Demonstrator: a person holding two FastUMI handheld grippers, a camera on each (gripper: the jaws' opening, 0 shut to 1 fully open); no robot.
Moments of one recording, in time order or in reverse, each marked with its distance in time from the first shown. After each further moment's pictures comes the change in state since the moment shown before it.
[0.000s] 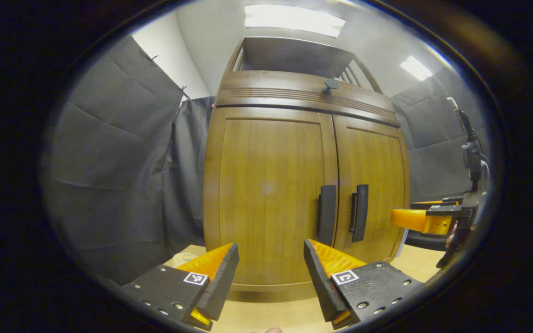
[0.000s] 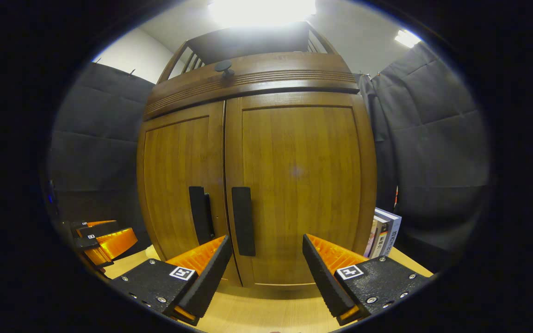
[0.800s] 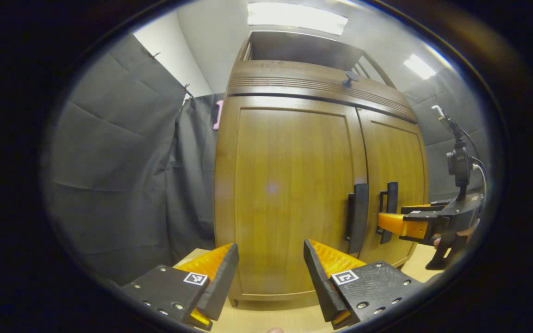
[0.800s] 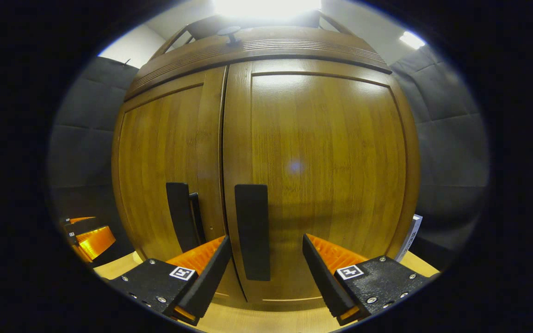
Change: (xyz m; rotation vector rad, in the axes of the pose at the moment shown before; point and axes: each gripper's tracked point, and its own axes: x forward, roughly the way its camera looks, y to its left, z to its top) left arm 0.010 0.008 0.002 0.016 0.012 0.033; right arm 0.086 0.016 -0.020 -0.018 0.051 -0.044
